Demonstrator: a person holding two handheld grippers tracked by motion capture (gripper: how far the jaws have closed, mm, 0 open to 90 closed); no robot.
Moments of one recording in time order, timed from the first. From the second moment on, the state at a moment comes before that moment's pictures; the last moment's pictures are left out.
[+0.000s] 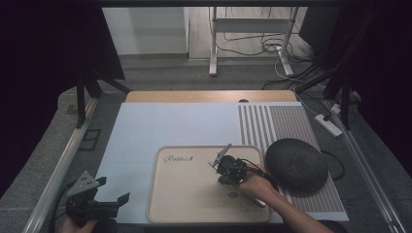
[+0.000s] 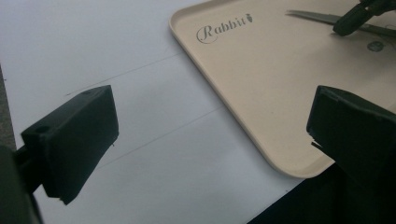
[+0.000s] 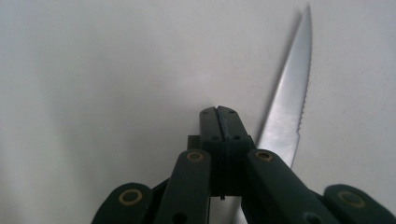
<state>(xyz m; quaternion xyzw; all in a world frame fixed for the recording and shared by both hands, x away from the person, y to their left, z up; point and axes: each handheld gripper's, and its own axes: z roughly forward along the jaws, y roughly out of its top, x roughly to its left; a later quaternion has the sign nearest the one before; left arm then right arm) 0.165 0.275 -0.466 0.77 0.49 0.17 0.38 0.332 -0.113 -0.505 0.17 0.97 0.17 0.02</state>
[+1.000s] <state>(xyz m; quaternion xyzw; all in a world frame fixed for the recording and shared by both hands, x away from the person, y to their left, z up) 0.164 0.275 -0.465 0.76 0.49 0.17 0.38 0.353 -0.216 -0.499 0.31 0.94 0.17 0.03</state>
